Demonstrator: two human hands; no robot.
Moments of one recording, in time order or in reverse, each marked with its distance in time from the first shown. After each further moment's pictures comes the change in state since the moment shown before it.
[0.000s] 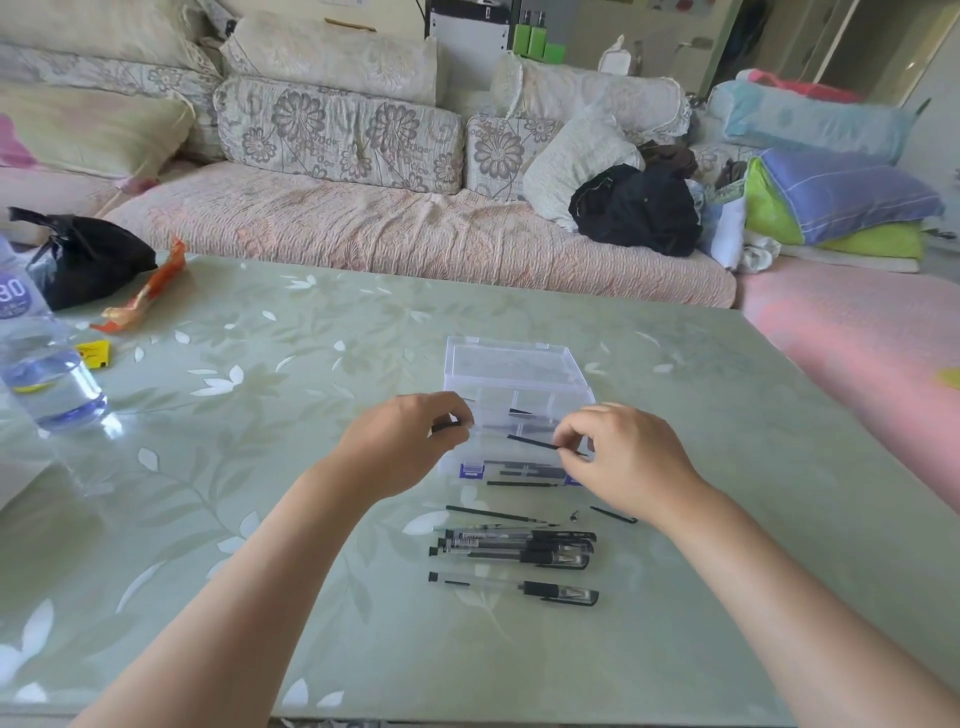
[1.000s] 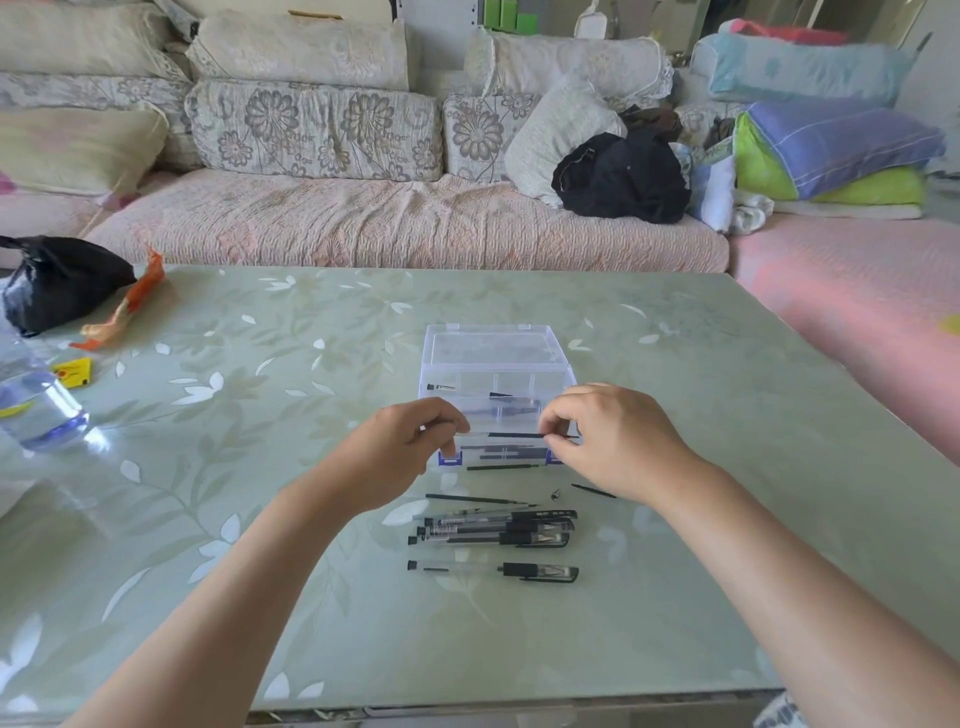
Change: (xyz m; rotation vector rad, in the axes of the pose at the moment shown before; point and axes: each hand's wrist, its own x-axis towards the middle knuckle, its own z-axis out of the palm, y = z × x) left_hand -0.007 0.013 0.018 -0.267 -0.117 -0.022; right_hand -0.009 0.015 -0.001 0.046 -0.026 -0.015
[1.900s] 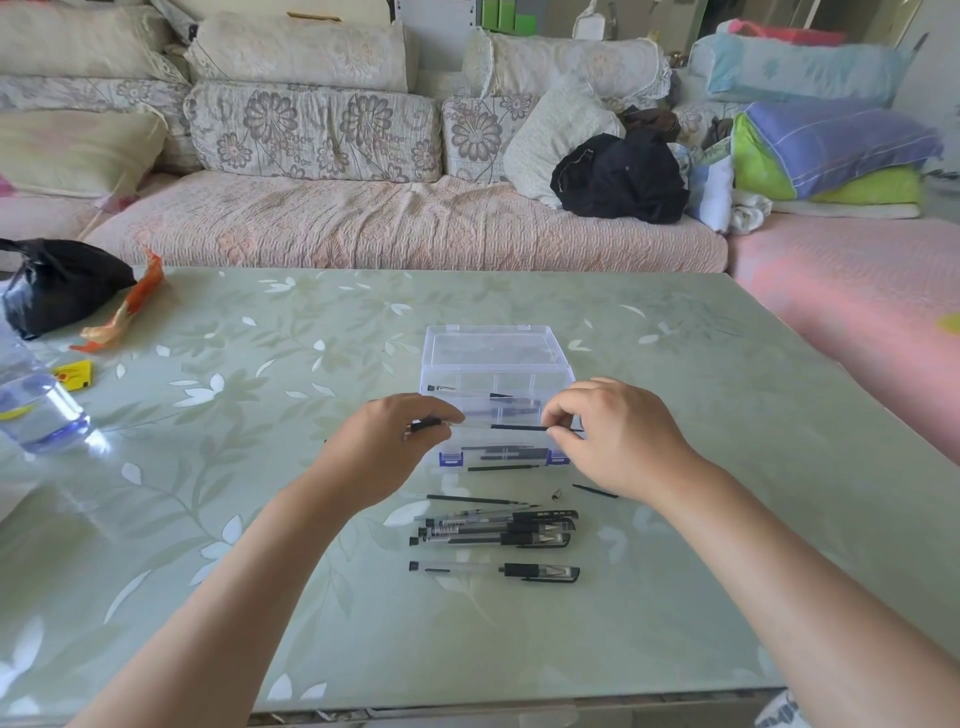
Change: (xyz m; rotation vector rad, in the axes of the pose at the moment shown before) left_hand -0.003 -0.001 -0.006 0.115 0.130 0.031; right_hand -0.001 -0.002 -0.002 -0.002 0.051 0.021
